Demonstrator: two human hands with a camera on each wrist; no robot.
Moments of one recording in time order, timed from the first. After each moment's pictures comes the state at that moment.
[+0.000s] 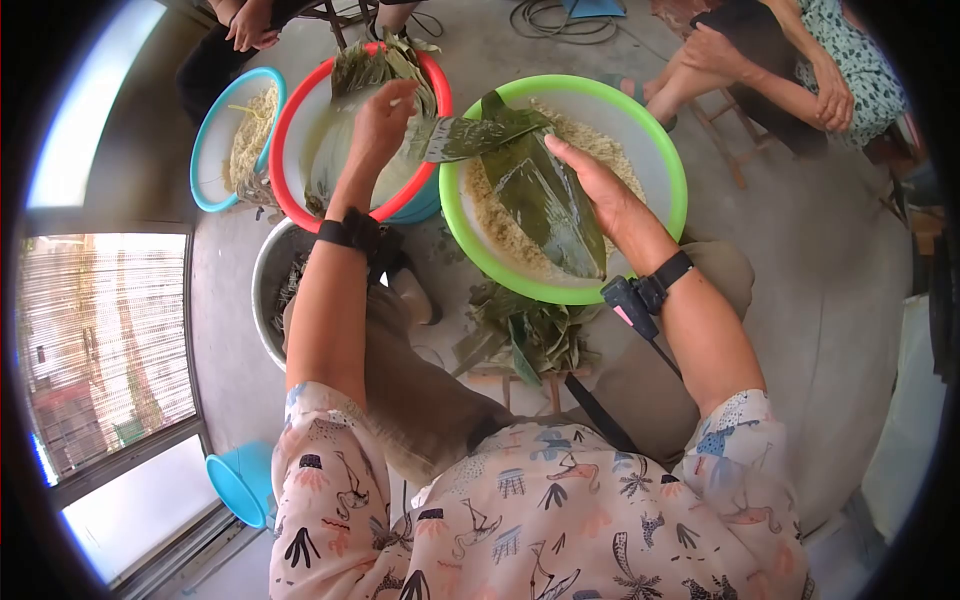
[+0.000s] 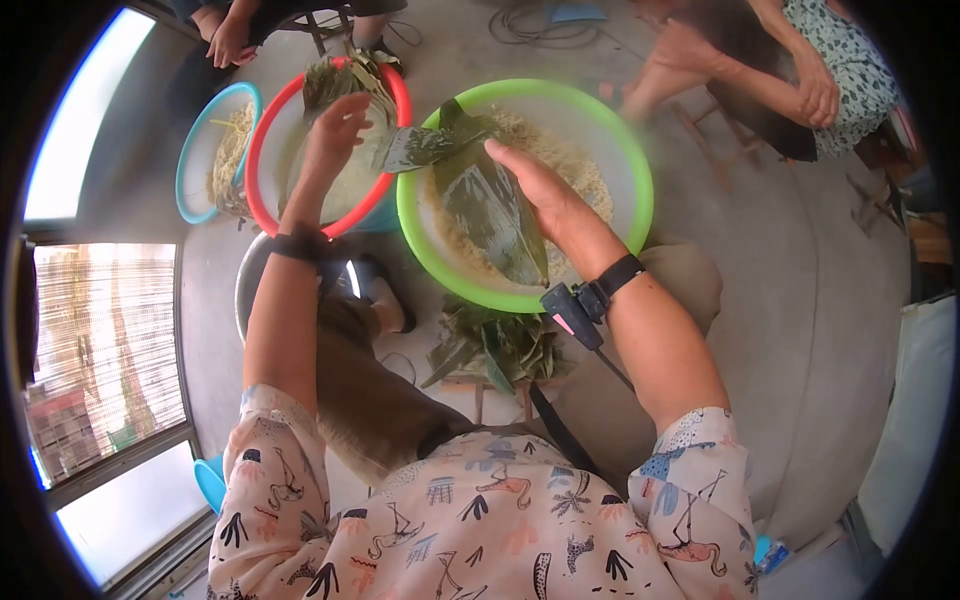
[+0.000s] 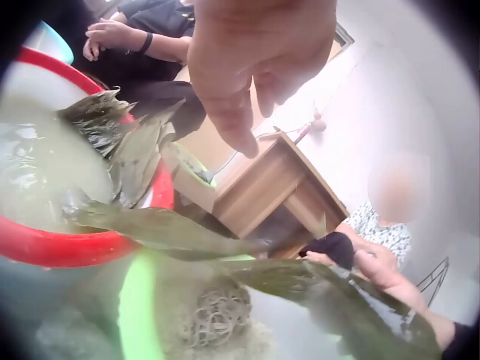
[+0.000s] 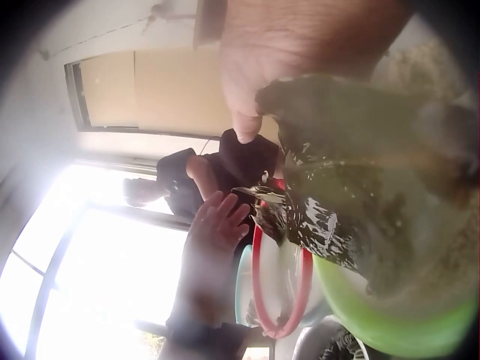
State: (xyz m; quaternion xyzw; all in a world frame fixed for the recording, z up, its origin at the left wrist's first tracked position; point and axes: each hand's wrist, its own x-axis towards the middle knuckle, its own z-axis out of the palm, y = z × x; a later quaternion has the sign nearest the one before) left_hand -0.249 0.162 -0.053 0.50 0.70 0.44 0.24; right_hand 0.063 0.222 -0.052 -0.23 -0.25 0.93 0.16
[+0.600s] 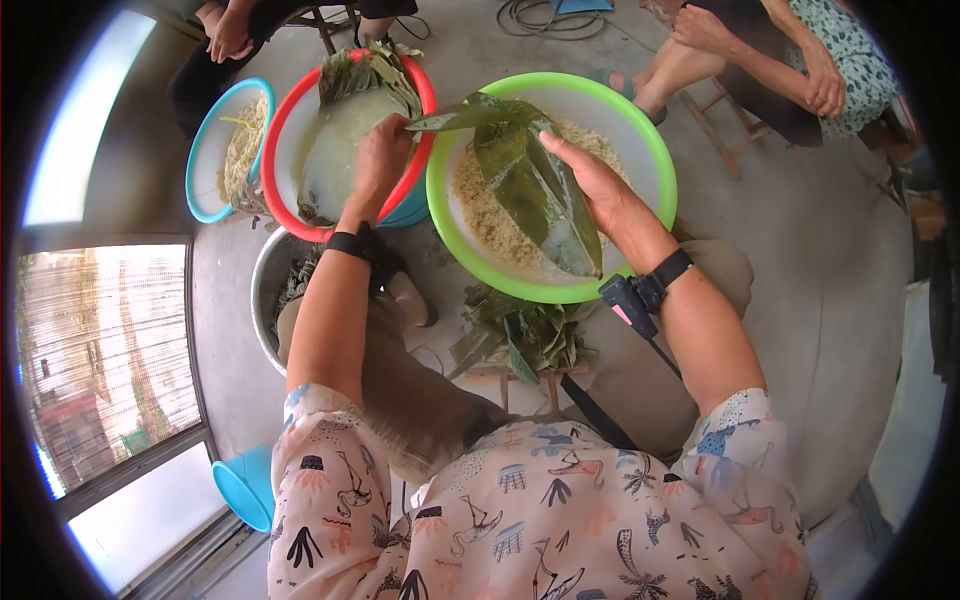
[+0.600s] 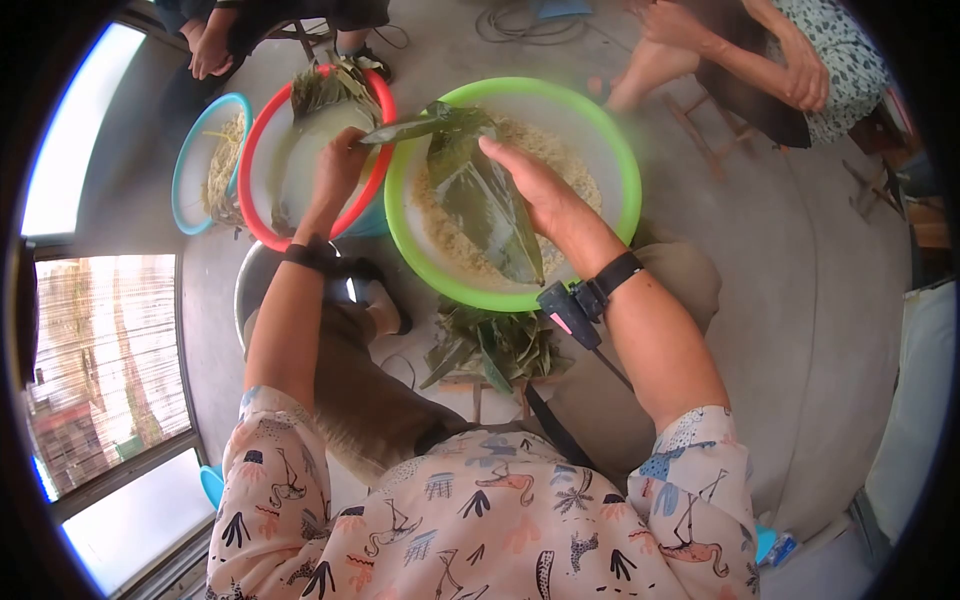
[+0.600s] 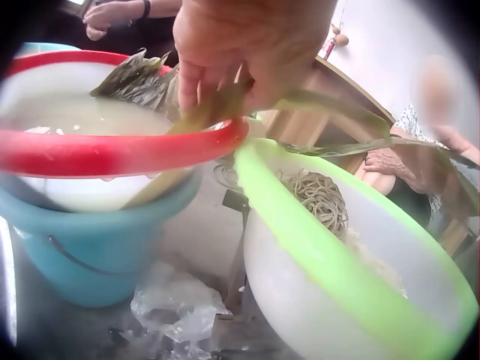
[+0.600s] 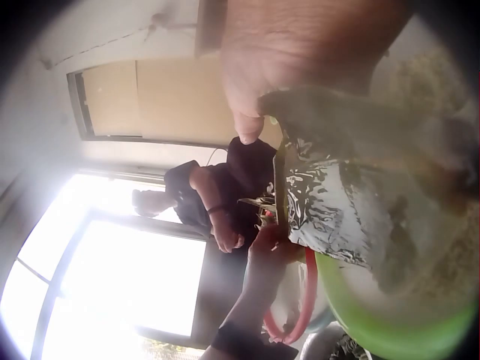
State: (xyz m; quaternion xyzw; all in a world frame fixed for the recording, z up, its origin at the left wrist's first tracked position) left_hand -0.229 0.152 -0.091 0.54 0.79 0.29 0.07; right_hand 0.072 0.228 -0.053 -0.24 -0.26 0.92 0.18
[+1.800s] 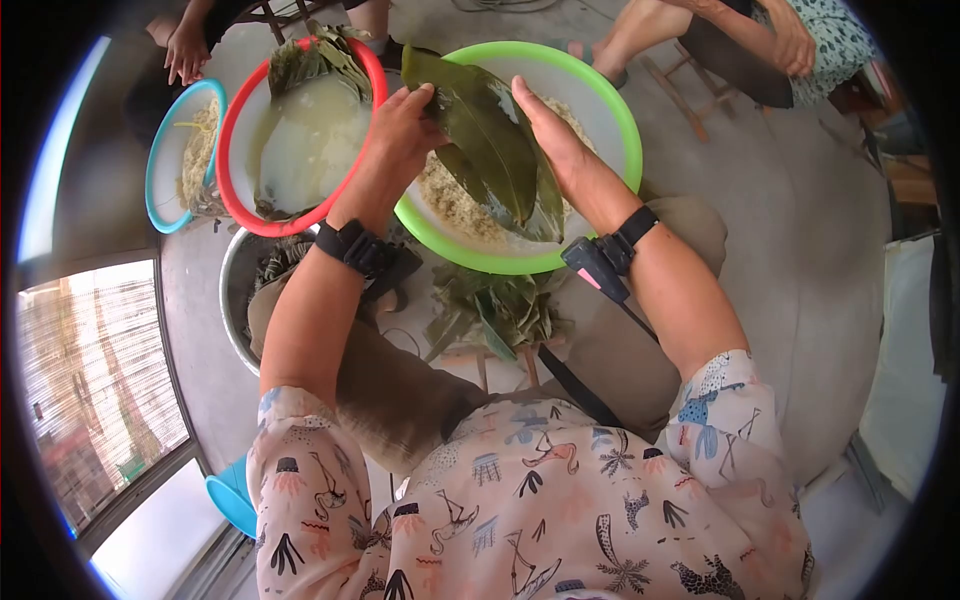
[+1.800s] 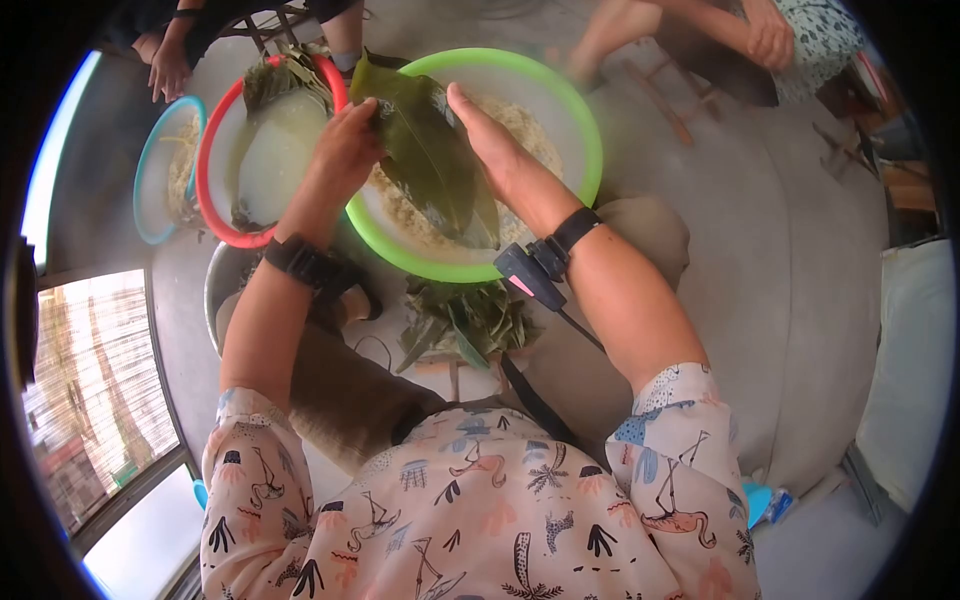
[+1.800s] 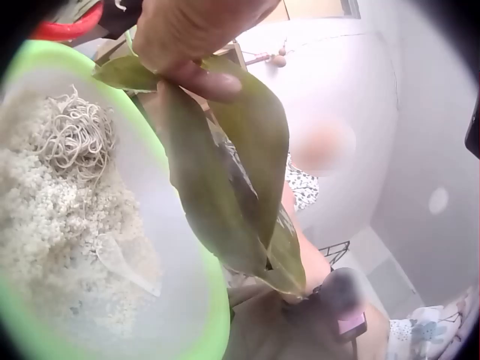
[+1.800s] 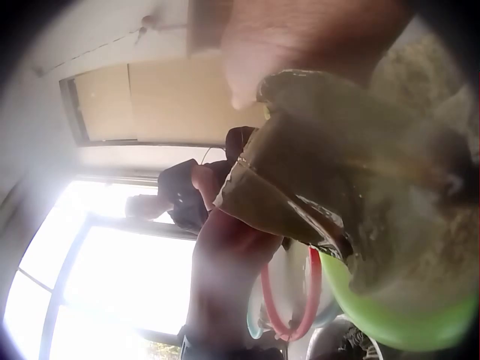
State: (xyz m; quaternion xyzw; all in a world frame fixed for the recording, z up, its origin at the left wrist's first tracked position) left_hand -0.106 0.157 -0.029 0.18 0.51 0.61 0.58; right_hand 0.068 0.219 -0.045 -0.29 -0.27 0.88 0.24
